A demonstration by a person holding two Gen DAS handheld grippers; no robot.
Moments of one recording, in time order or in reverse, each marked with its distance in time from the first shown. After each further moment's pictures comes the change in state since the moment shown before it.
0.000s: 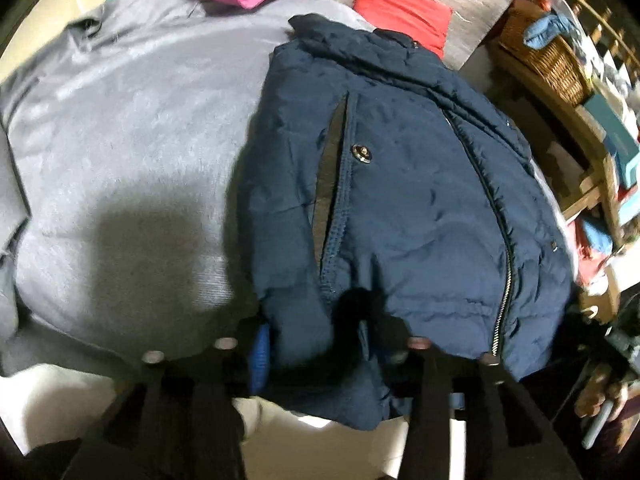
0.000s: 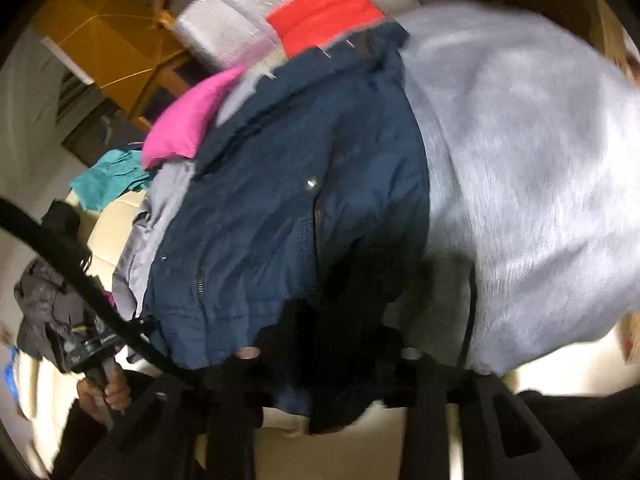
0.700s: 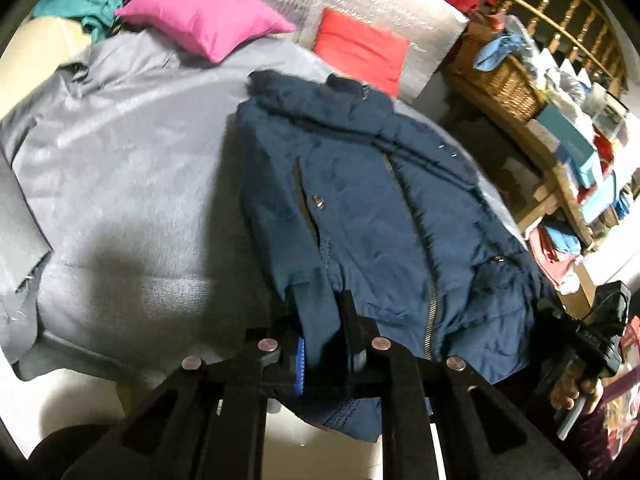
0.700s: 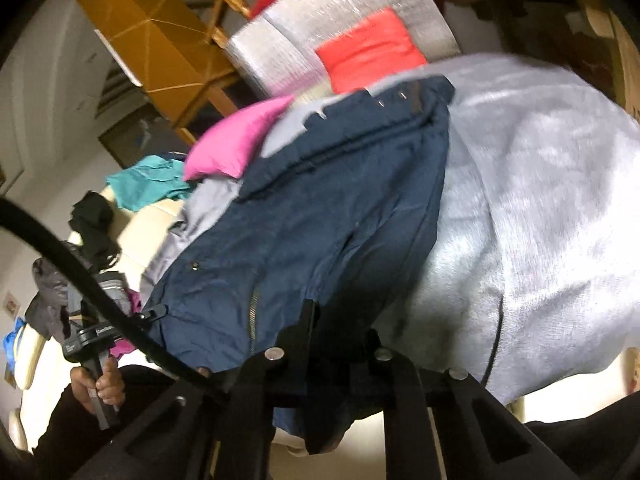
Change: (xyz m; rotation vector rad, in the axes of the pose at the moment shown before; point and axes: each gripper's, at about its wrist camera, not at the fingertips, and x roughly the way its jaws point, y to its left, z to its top) left arm -0.083 -0.024 -0.011 0.095 -0.129 -0.100; right arm -0.046 0.040 -0.011 -0.167 -0.172 0.100
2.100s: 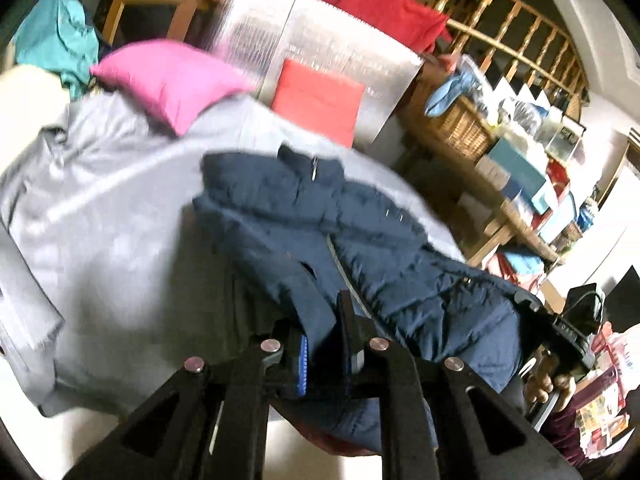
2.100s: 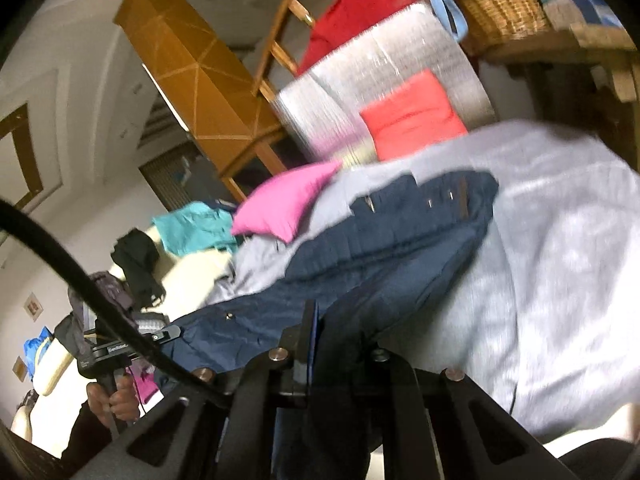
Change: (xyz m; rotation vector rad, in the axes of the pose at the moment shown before) left arm -0.073 -0.036 0.057 0.043 -0.154 -0.121; right arm -0.063 0.041 0.065 -0.049 -0.203 0.120
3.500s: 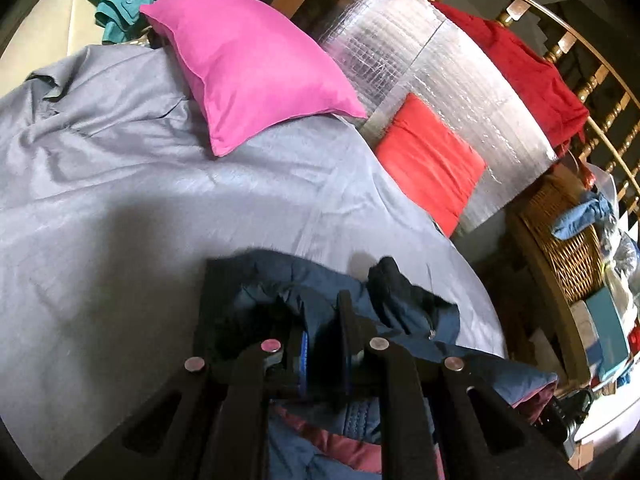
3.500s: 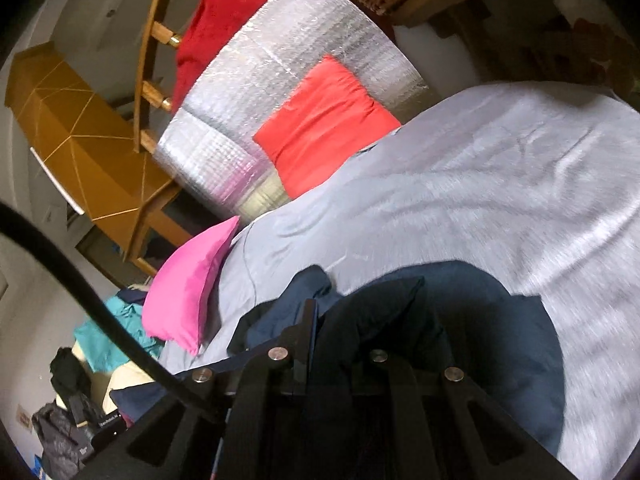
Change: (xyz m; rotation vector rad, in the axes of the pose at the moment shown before) left arm 0.236 0.128 0.145 -0.399 -0.098 0.199; right arm 0.256 -0.164 0.149 0.309 -0.036 -0.186
